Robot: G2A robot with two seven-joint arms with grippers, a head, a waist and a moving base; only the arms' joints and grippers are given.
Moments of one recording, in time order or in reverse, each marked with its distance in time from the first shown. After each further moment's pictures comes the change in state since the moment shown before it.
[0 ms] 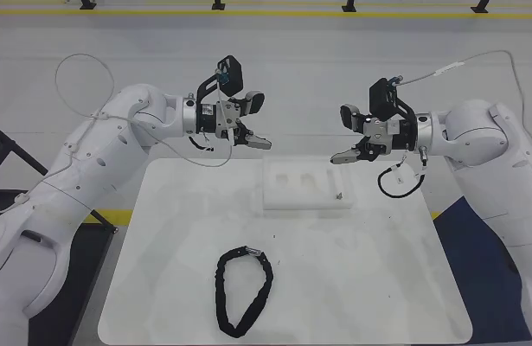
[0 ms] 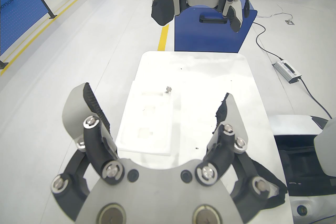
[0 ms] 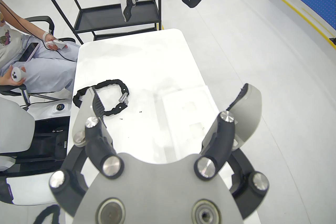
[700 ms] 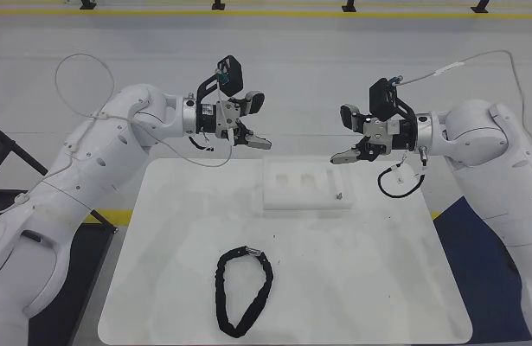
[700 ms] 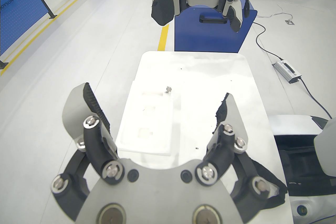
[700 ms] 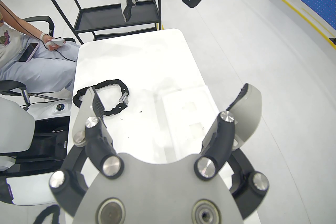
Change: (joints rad) left arm 0.000 0.000 0.000 0.000 0.000 0.000 0.000; right arm -0.009 0.000 0.003 -0.011 -0.008 0.012 -0.013
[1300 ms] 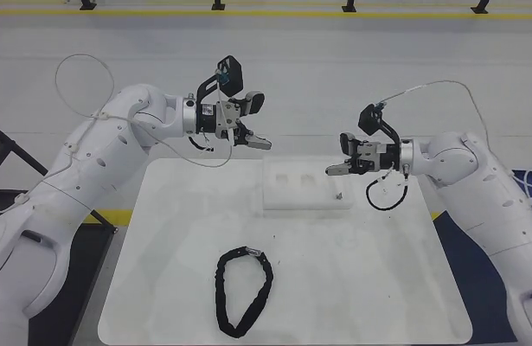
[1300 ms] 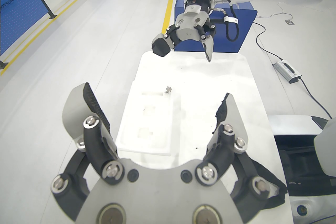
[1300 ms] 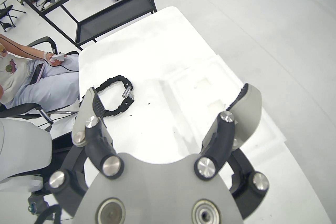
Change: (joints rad) left arm 0.000 0.000 0.000 0.000 0.000 0.000 0.000; right arm -0.046 -0.039 -0.104 0.200 0.080 0.102 0.005
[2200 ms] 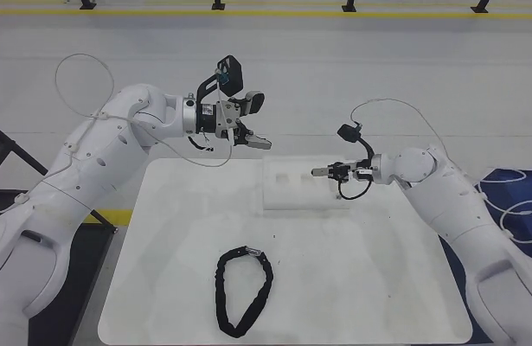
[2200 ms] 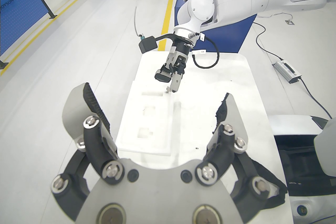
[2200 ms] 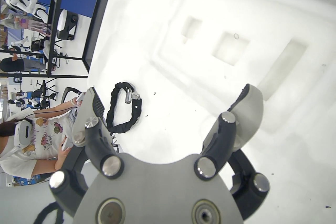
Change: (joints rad) left arm 0.000 0.000 0.000 0.000 0.000 0.000 0.000; right arm 0.084 -0.196 -0.192 0.370 0.194 0.468 0.162
